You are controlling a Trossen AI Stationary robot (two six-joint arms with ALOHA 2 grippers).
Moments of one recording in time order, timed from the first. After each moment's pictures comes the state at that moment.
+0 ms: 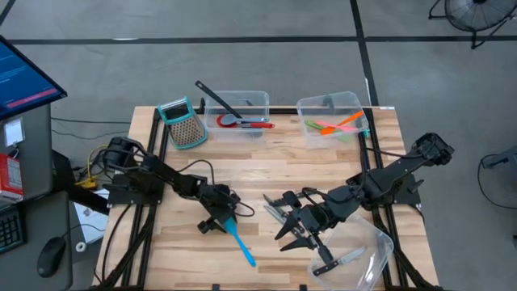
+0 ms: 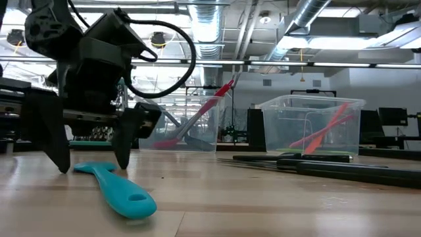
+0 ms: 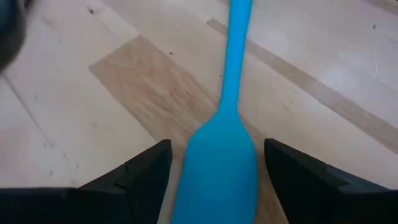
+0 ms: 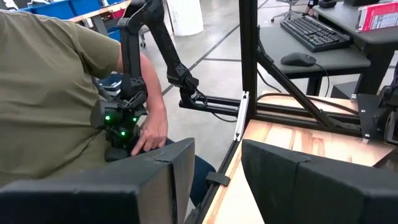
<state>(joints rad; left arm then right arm) -0.22 1.73 0.53 0.36 0.41 0.43 0.54 1.48 1.42 -0.19 0.00 0.18</state>
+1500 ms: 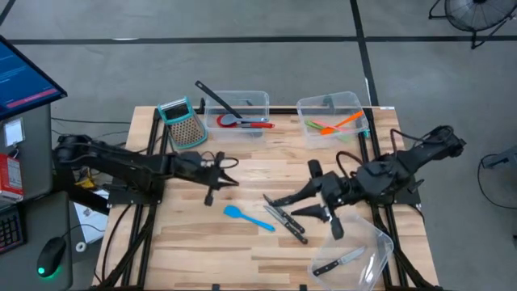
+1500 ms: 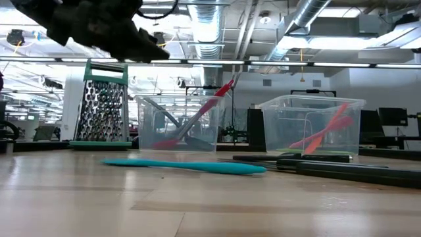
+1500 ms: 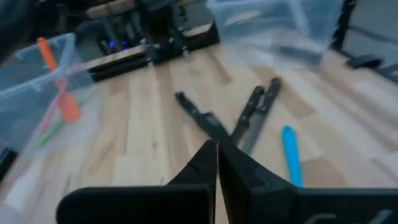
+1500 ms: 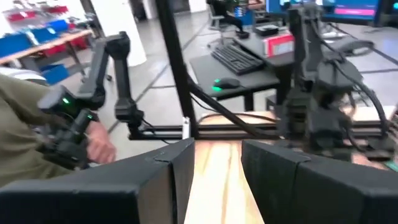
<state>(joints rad) -0.03 1.13 0.47 0.31 0.08 0.28 0.53 1.30 1.42 -0.31 0.27 0.24</state>
